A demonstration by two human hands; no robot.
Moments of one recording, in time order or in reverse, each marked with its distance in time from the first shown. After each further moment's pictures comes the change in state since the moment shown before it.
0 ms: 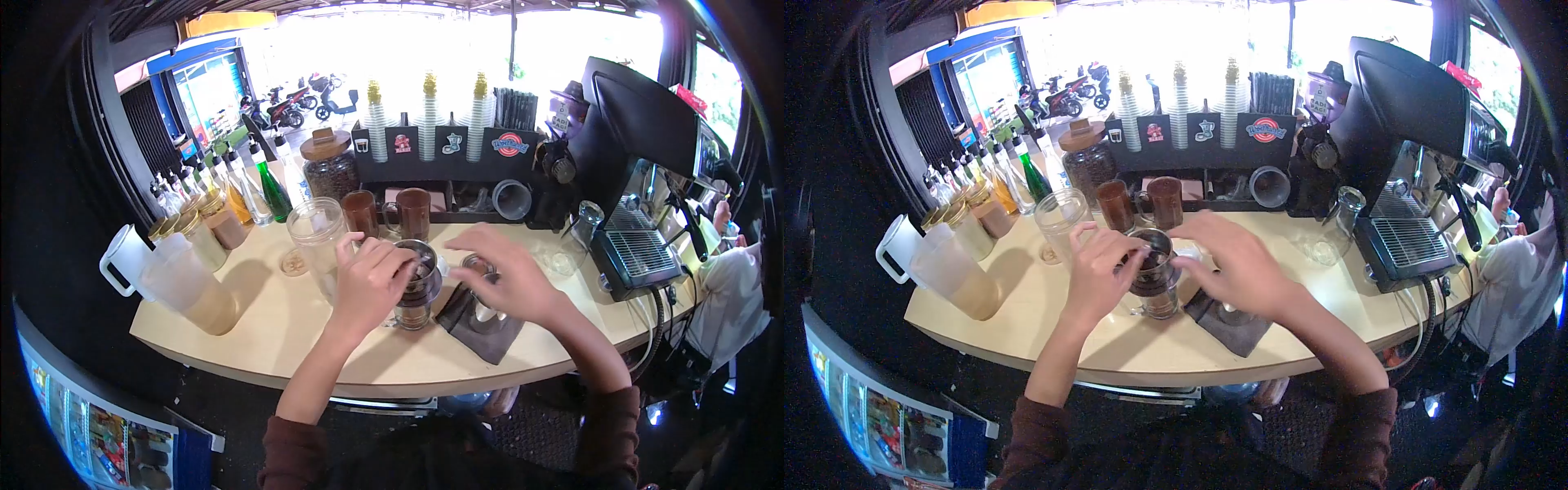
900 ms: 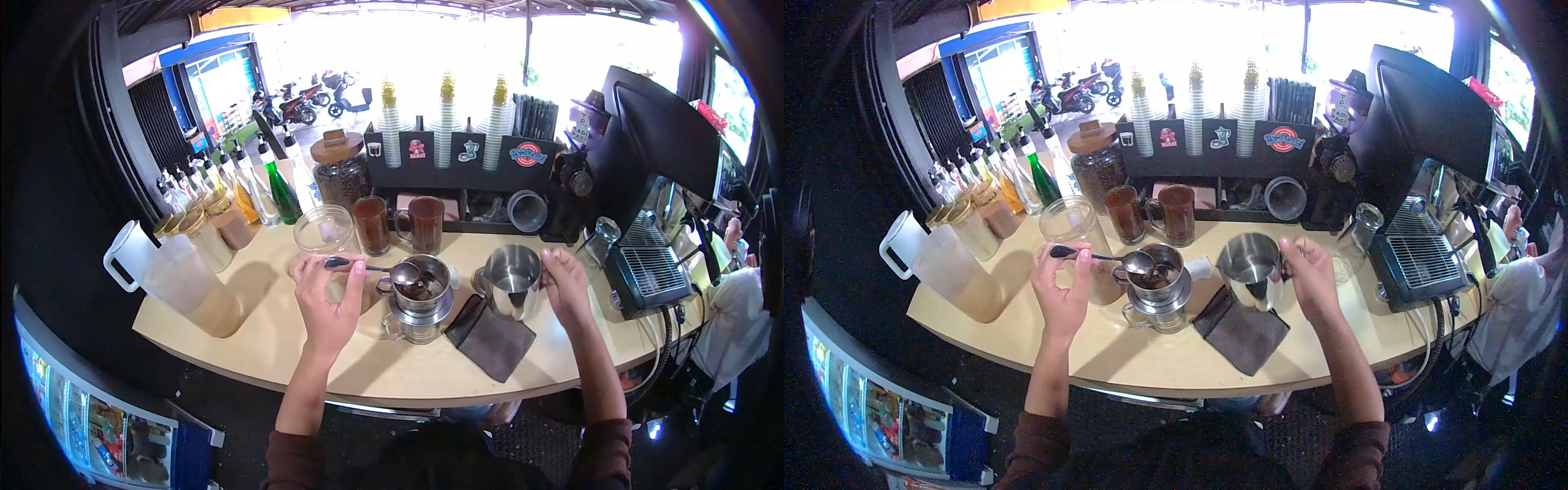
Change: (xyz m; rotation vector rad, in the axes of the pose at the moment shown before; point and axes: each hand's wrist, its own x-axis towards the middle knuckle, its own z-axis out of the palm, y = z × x) left_hand -0.019 -0.025 -0.028 -0.061 0.250 -0.331; right_hand -0.058 0.082 -0.010 0.950 0.489 0.714
